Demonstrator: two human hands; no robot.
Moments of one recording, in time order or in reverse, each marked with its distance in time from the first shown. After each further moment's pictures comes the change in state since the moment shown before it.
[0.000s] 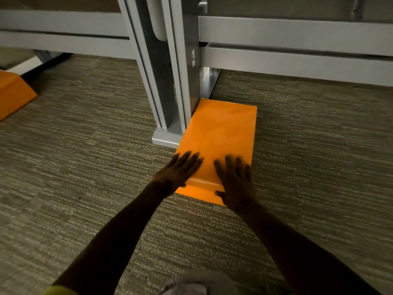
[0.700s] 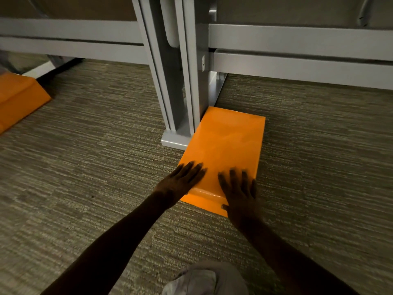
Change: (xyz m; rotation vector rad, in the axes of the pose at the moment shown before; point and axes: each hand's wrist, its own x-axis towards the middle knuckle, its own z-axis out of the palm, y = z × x) left_hand -0.044 0.012 -0.001 -0.003 0.208 0.029; right_hand -0.039 -0.024 0.017 0.036 0.000 0.033
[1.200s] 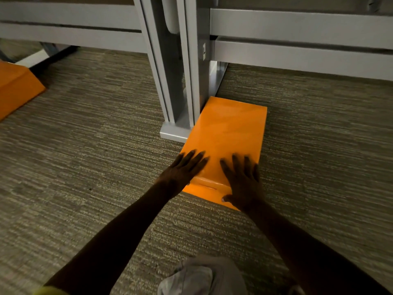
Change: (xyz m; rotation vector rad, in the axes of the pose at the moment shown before) left_hand 0.009 -0.001 0.004 -0.114 -0.030 -0.039; right_hand 0.030 0.015 -0.009 -0.060 -0.068 -0.011
